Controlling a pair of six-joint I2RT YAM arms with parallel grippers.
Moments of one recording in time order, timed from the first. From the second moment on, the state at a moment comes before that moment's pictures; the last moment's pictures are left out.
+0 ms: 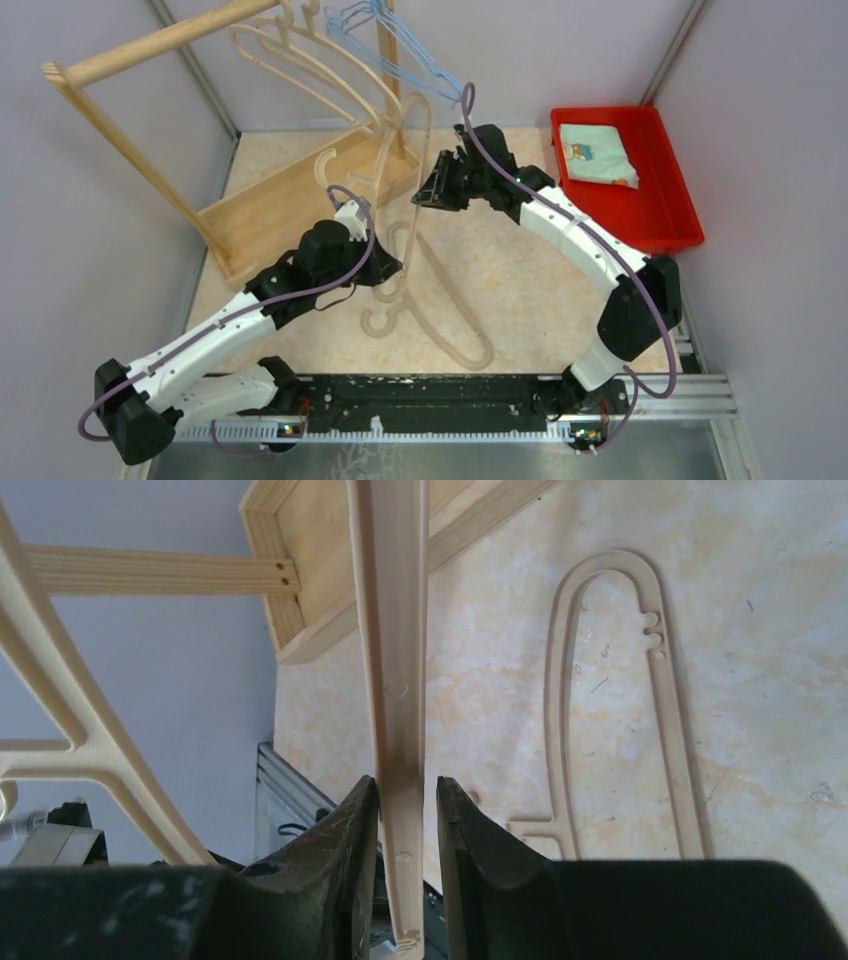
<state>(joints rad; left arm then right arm) -0.79 0.98 0.80 -0.28 -0.02 -0.65 0.59 1.58 1.46 -0.47 -0.30 0.80</state>
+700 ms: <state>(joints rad) -0.79 1.00 1.24 -1.14 -0.69 -0.86 0.56 1.62 1.53 -0.82 0.10 0.49</state>
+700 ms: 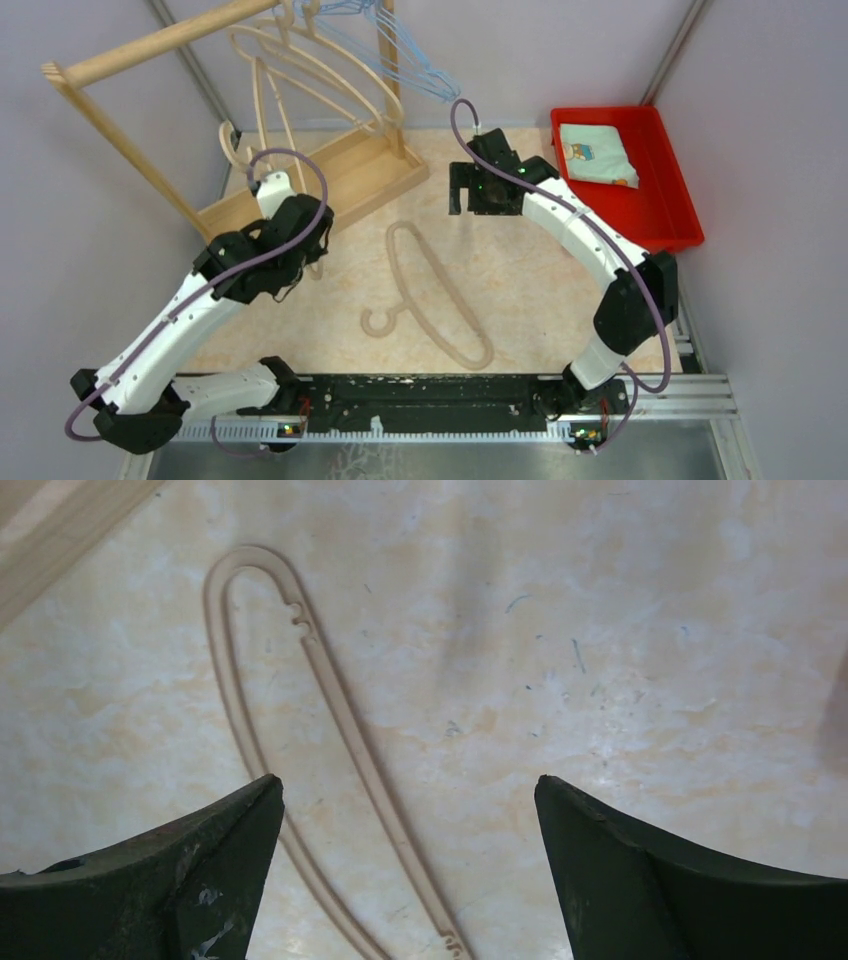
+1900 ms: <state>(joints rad) -0.20 1.65 2.03 -1.02 -0.54 -0.28 0.53 1.49 1.36 -0.86 0.16 0.31</state>
